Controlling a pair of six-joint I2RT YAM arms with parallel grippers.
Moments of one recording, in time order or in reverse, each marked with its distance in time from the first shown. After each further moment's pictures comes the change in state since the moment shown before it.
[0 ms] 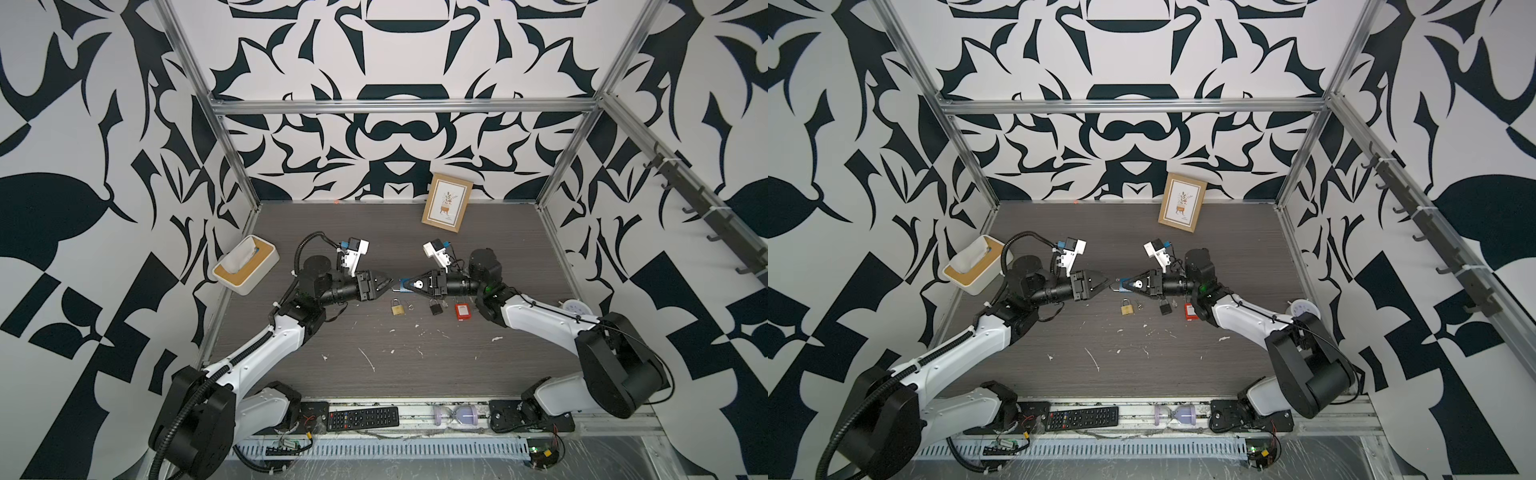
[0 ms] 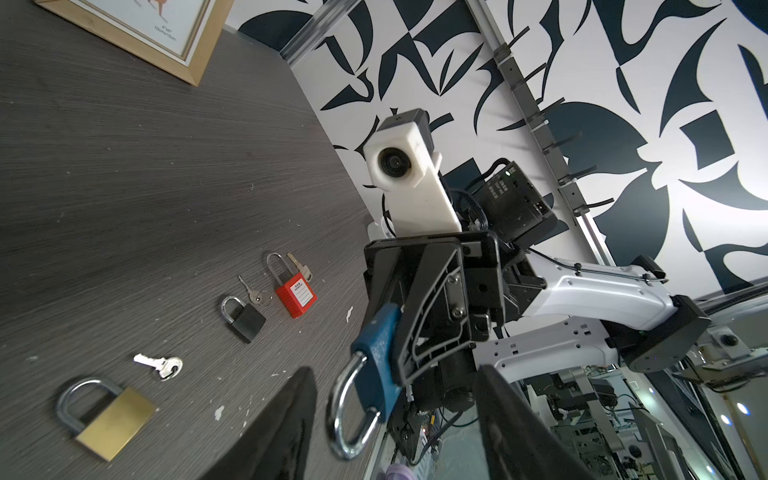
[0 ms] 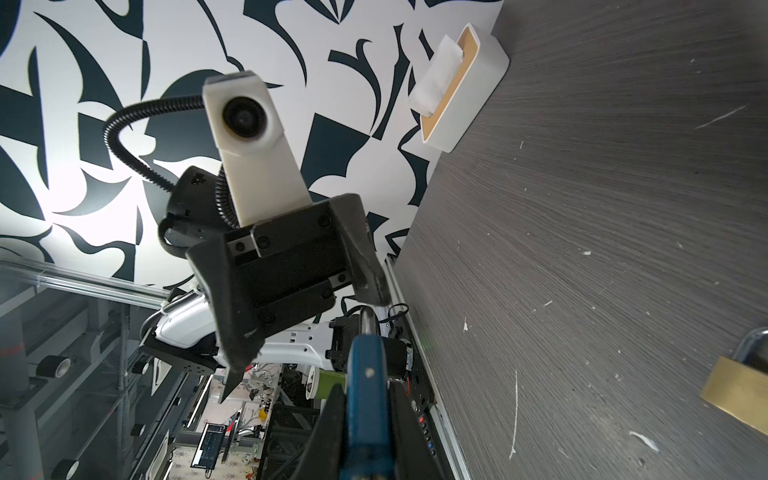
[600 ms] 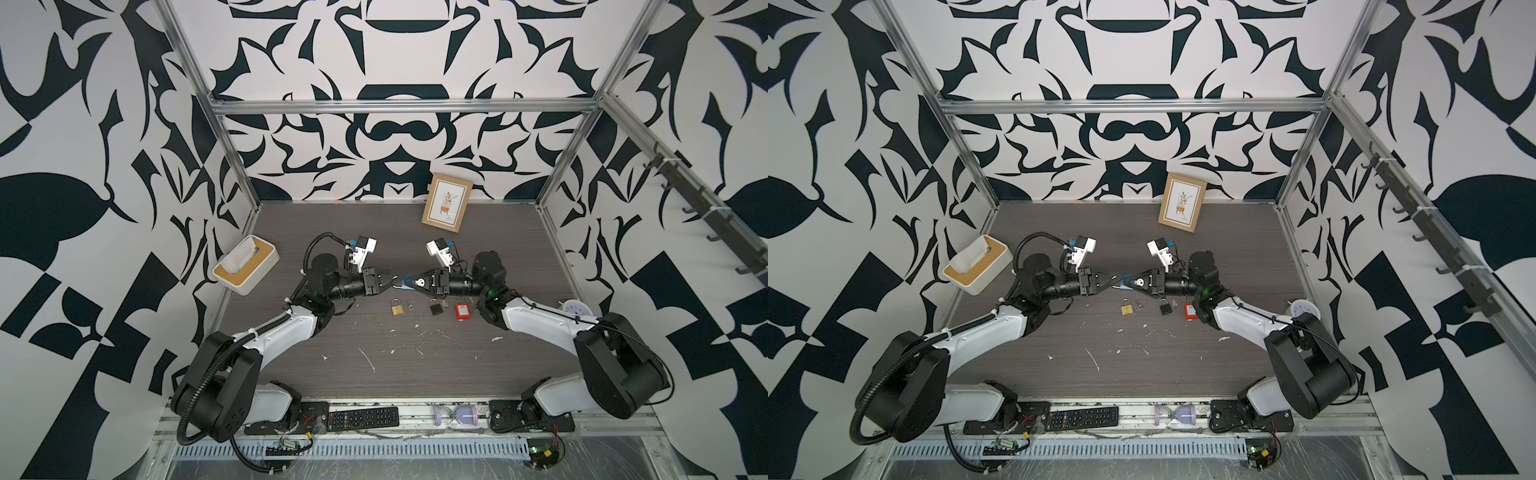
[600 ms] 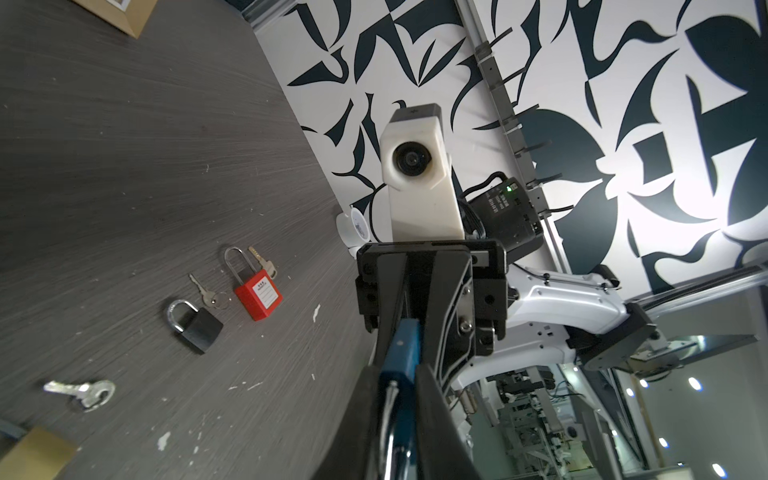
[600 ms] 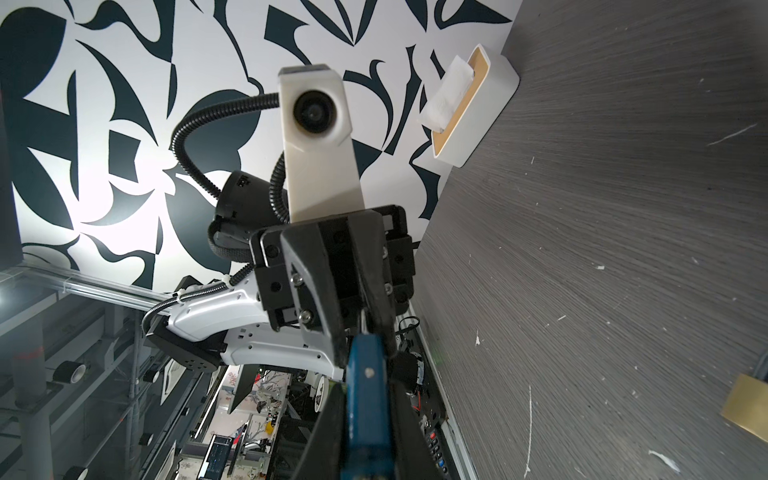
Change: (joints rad) left arm -0.008 0.175 -0.002 0.281 0.089 -0.181; right arm -0.007 0.002 -0.029 0.114 0.008 0.072
